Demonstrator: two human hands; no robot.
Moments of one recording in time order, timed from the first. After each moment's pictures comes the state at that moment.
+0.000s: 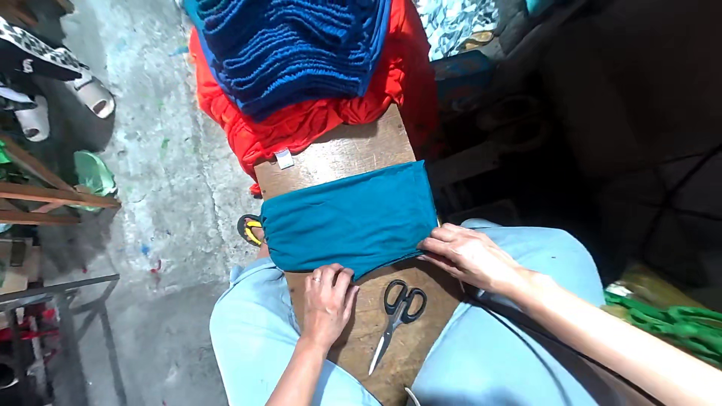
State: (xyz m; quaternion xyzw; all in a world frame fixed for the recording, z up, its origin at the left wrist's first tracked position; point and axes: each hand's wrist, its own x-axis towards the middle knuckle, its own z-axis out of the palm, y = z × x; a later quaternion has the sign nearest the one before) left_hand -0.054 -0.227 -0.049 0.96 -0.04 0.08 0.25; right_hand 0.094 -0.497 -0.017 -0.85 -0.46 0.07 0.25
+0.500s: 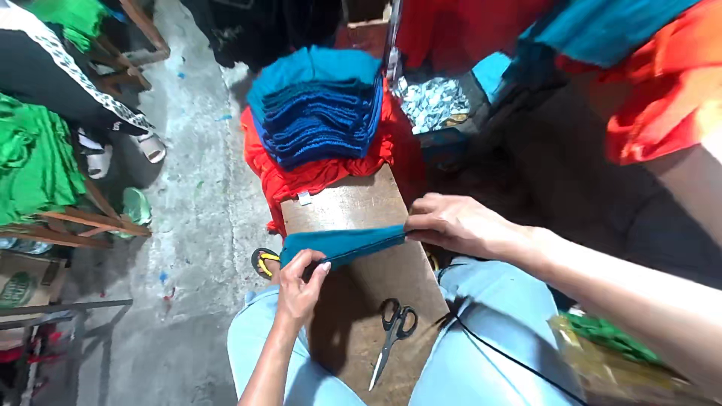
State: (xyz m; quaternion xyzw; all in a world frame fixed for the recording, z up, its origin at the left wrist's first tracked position) left_hand -0.003 -0.175 0.066 0.86 0.04 0.11 0.50; right_hand 0.163 -0.454 0.117 -0.80 -0.55 0.05 0.23
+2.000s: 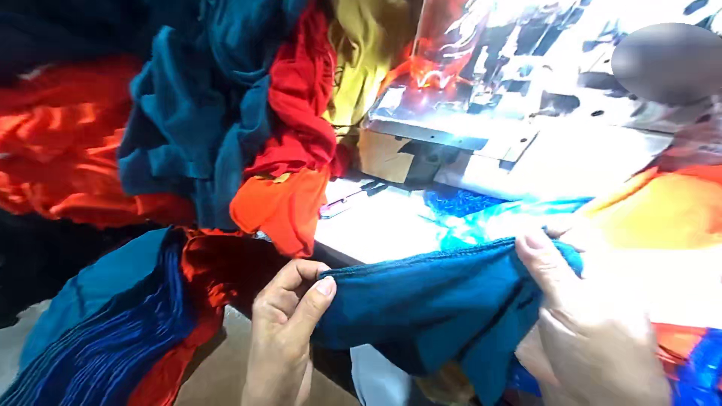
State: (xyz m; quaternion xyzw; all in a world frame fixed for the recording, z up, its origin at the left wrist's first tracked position) left_hand 0.150 -0.447 0.200 0.60 -0.19 -0.17 0.76; right_hand 0.037 -0.624 0.213 -0.63 0.23 -0.44 0.60
